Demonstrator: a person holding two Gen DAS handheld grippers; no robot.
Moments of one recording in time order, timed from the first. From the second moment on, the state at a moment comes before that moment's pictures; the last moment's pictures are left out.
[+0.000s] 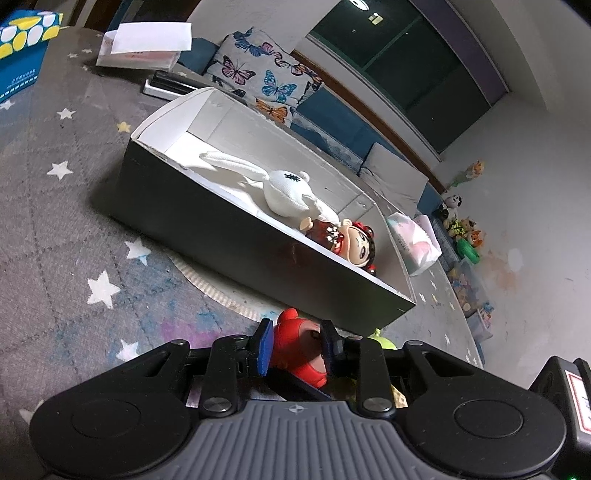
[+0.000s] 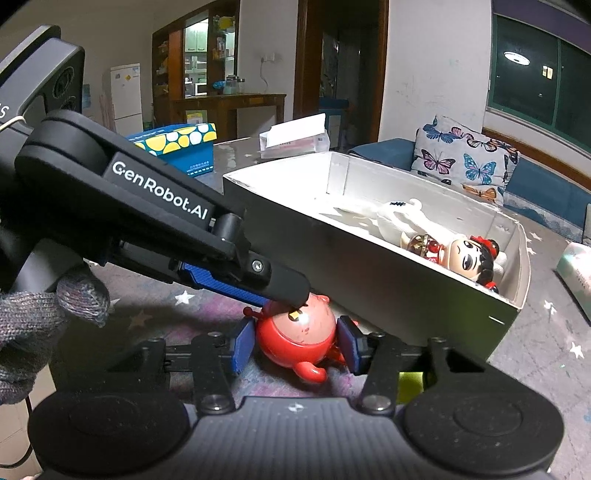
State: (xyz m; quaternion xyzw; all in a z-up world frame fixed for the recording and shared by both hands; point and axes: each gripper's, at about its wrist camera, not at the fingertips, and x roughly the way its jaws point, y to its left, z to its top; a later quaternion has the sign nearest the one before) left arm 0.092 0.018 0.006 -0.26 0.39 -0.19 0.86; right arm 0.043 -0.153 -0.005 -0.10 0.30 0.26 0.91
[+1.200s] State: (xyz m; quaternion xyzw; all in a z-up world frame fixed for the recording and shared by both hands) left arm 0.191 0.025 0.053 -0.24 0.34 -0.19 0.89; right arm 0.170 -0.145 0.043 -0.11 0.28 0.28 0.91
